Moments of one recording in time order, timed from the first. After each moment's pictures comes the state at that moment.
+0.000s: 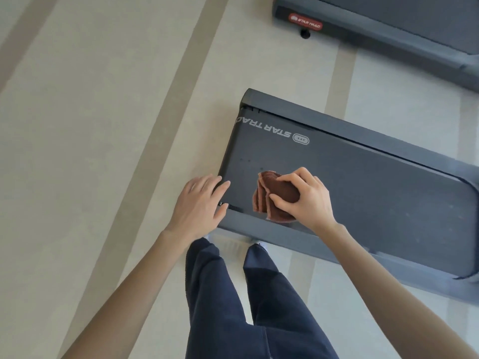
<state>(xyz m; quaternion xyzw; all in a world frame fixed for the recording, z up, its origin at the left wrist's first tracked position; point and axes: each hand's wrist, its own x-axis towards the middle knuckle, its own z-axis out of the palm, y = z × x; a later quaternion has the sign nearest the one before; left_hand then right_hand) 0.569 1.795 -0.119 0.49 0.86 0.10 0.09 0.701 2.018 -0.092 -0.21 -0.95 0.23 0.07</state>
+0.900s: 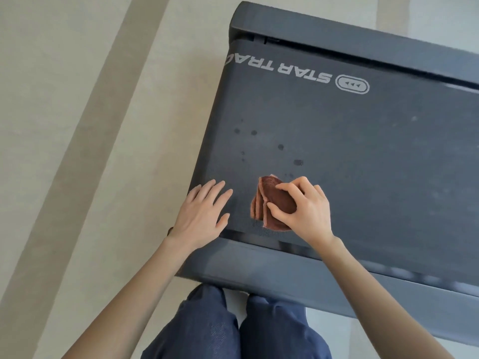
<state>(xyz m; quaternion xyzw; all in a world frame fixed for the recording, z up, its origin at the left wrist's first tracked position) 0.553 1.890 -0.654 0.51 0.85 0.01 0.15 0.698 2.088 -0.649 -0.23 -0.94 0.20 0.16</state>
